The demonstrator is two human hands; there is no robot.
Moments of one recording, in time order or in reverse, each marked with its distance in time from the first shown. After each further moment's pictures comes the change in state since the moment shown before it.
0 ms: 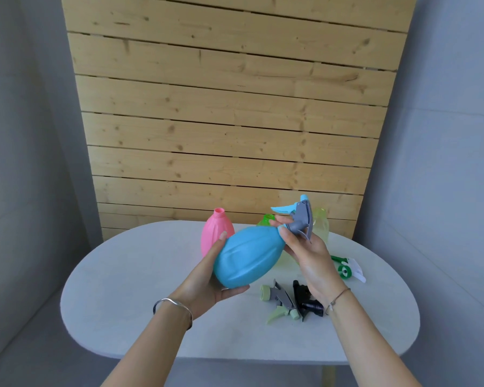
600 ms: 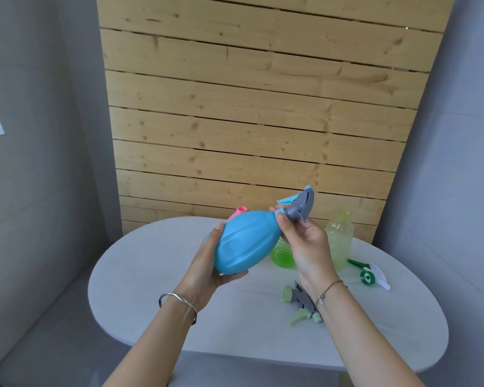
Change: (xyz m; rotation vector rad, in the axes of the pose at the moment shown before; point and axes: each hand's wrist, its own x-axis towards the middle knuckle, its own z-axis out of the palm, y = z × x) left_hand -0.024 0.024 -0.019 0.051 0.124 0.252; right_hand 0.010 0.004 0.060 0.051 0.107 -0.086
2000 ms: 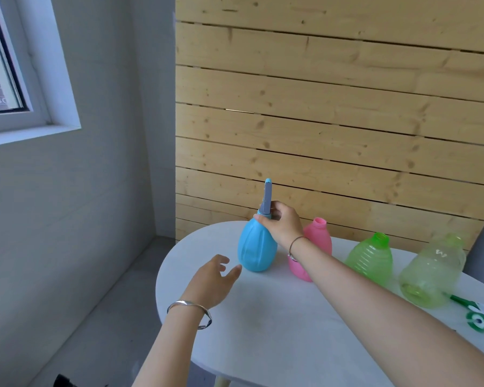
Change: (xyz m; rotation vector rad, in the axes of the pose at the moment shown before) left_hand 0.020 0.030 -0.138 1.183 0.328 -0.048; right_hand 0.102 0.109 0.153 -0.668 -0.222 0.045
